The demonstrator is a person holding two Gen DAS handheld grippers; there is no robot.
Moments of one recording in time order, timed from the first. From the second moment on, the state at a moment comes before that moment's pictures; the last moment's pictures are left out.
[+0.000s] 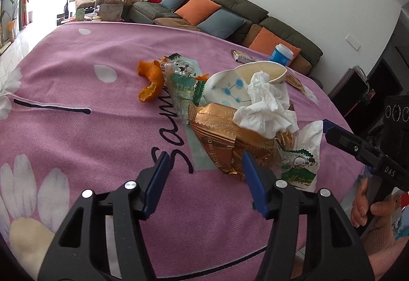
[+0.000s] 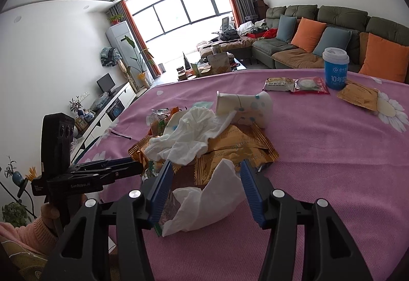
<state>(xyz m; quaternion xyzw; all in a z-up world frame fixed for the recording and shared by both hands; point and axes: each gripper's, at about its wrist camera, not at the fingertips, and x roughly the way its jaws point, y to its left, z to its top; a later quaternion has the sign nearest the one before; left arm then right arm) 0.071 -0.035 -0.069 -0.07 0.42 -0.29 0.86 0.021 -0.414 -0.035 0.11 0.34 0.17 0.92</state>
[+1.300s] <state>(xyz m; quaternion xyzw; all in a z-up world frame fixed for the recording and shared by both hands) 0.043 0.045 -0.046 -0.12 0.38 -0.24 0.89 0.010 -0.428 -0.032 0.11 0.37 0.11 0.92</state>
